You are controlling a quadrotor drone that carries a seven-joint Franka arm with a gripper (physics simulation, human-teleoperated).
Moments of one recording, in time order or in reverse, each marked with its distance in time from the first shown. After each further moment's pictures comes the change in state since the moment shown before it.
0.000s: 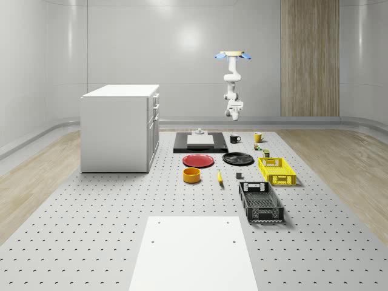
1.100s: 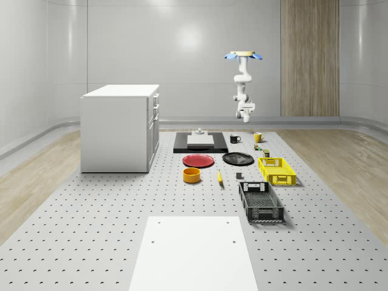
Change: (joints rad) arm -0.004 -0.011 0.009 -0.010 -0.011 0.016 0.001
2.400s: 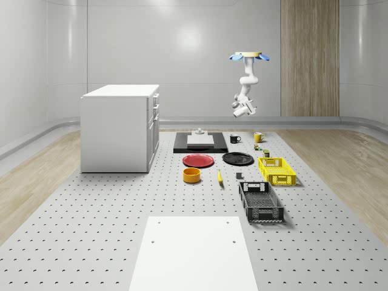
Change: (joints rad) arm -0.192 -0.067 0.553 -0.255 -0.820 0.046 0.140
